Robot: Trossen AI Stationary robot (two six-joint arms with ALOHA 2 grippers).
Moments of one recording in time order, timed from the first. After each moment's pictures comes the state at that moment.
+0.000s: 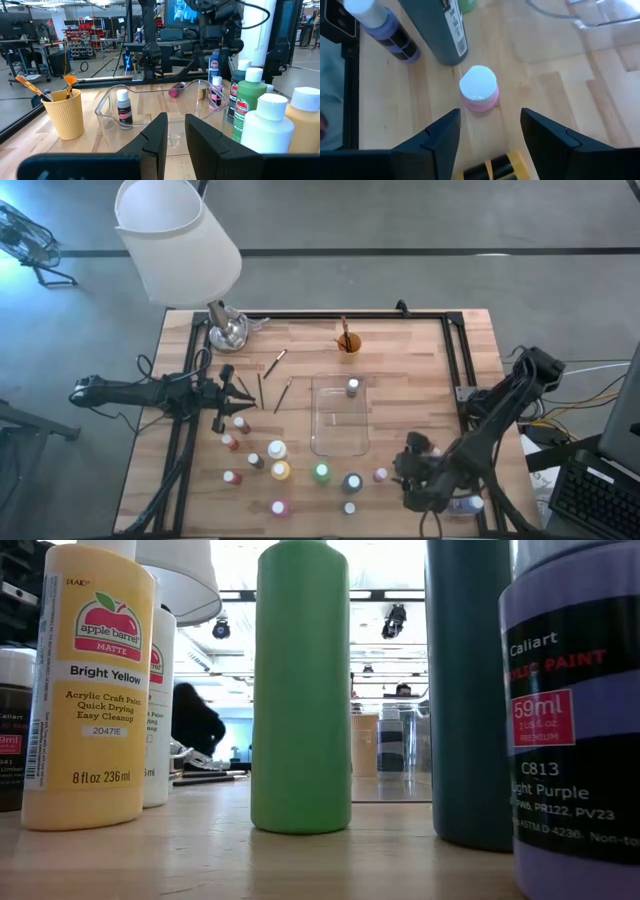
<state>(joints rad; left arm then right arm) -0.08 0.15 0.01 0.09 0.00 0.04 0.85 1.51 0.99 -0.63 0.47 0.98</state>
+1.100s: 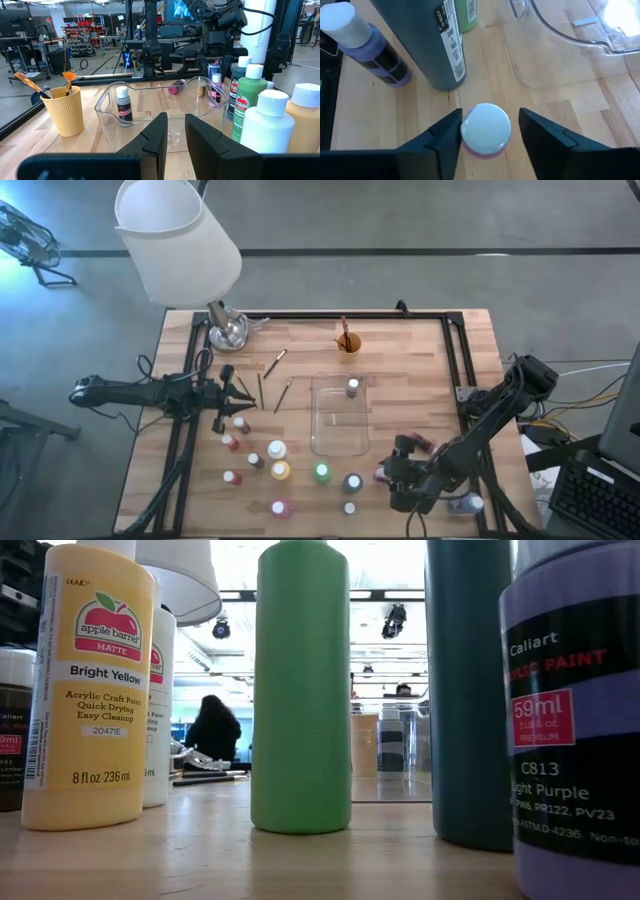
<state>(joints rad) -0.08 0.15 0.01 0.08 0.00 0.04 0.81 1.61 0.94 -0.41 0.55 0.88</state>
